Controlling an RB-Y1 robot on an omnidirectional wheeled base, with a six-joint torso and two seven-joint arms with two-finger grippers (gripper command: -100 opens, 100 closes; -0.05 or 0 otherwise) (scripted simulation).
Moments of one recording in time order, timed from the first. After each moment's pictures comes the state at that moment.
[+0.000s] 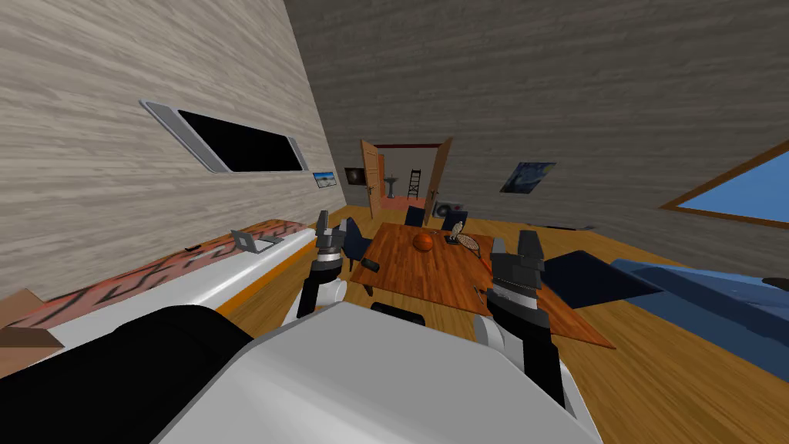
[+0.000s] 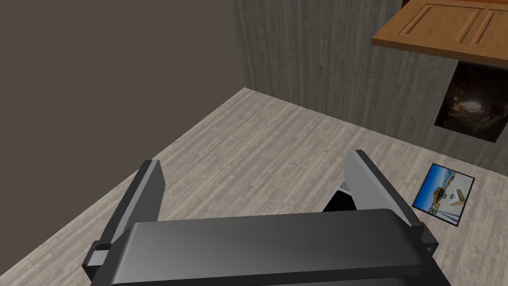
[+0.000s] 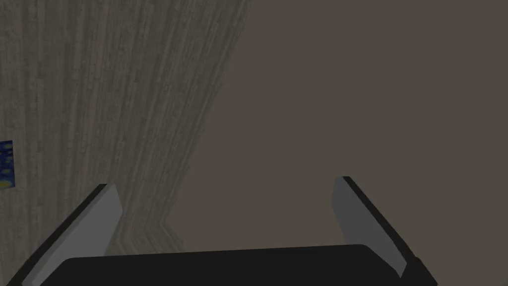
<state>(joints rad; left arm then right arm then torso) 0.54 -0.03 0.05 -2.34 0.05 -0.48 0.01 0.51 -0.01 -0.06 -2.37 0.05 -0.44 0.15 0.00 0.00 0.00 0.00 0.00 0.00</state>
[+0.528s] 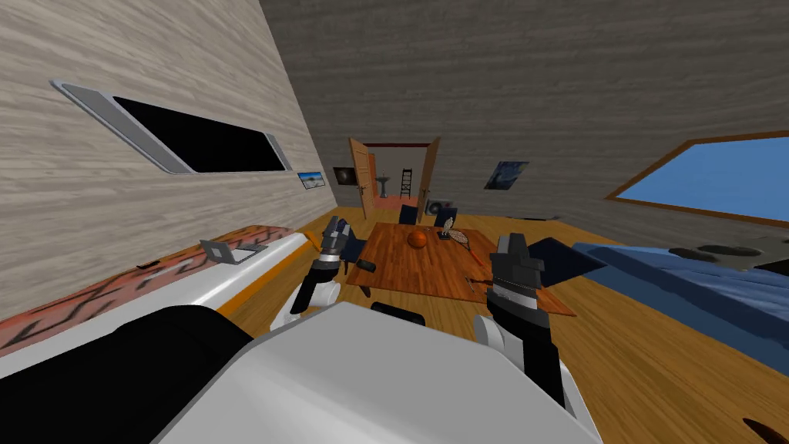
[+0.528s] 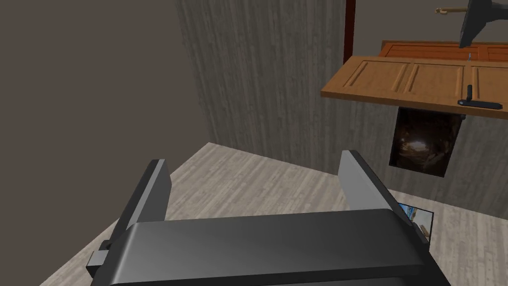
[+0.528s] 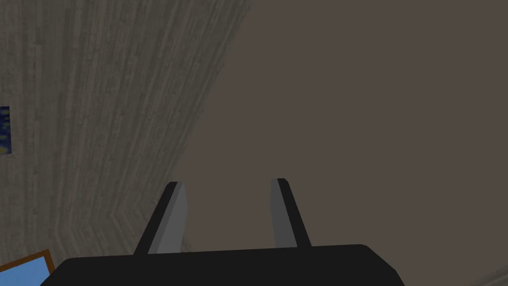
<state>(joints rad) 0.54 0.13 0.08 -2.28 0.08 -0.41 0.02 0.51 -0.01 -0.06 -2.37 0.05 -0.44 0.15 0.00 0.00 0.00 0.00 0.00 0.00</state>
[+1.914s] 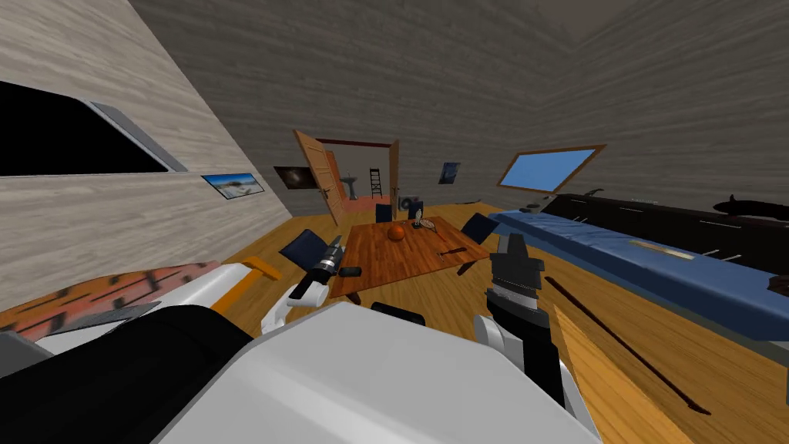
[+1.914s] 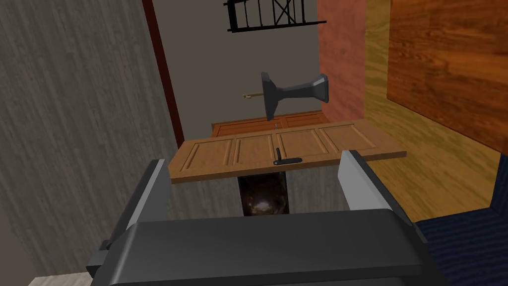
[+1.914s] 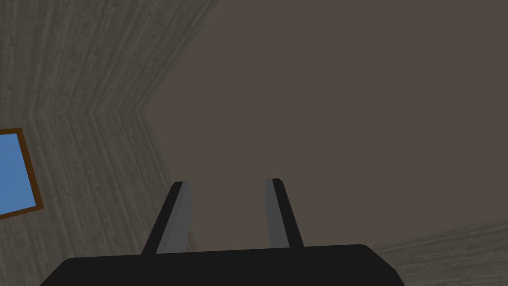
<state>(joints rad) 0.53 0.29 0.18 -1.99 0.22 -0.07 0.06 0.51 -0.01 -0.06 -2.37 0.05 -0.44 0.15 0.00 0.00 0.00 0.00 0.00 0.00</state>
